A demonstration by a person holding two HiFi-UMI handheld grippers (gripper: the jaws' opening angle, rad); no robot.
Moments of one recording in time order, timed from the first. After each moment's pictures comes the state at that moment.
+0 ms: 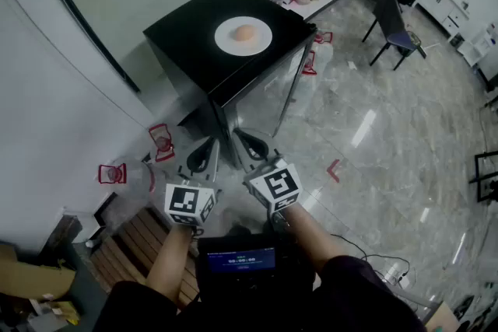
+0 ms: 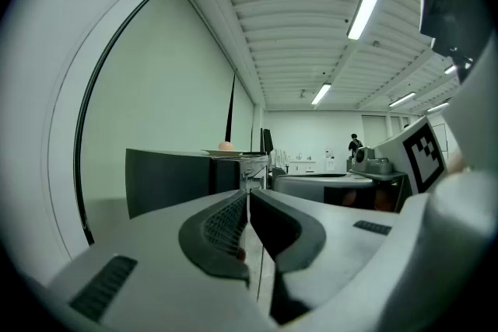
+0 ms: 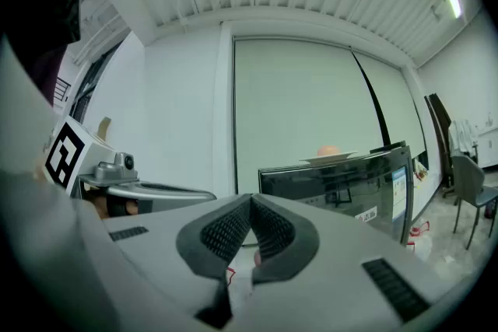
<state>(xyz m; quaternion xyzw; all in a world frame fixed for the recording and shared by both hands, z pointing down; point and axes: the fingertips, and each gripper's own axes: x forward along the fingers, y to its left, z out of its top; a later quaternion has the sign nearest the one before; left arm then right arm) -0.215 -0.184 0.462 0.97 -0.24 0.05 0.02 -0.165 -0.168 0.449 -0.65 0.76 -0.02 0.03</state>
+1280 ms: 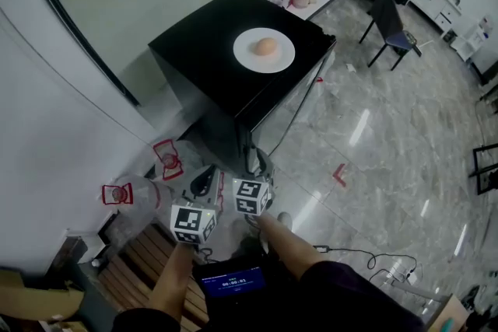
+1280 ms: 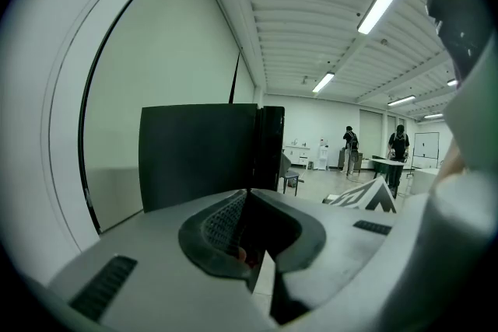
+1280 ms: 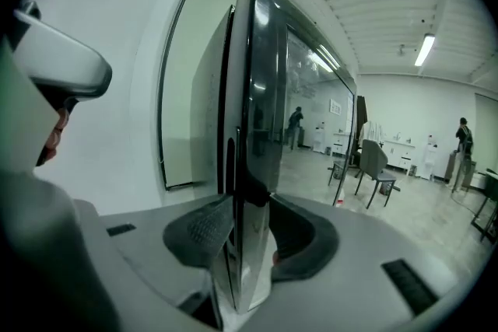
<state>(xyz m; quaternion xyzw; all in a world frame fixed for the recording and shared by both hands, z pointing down) -0.269 -0.233 0.541 0.97 -0.22 0.11 0.06 -0.149 -0.226 0.648 -0.84 0.52 -0.14 -0.12</state>
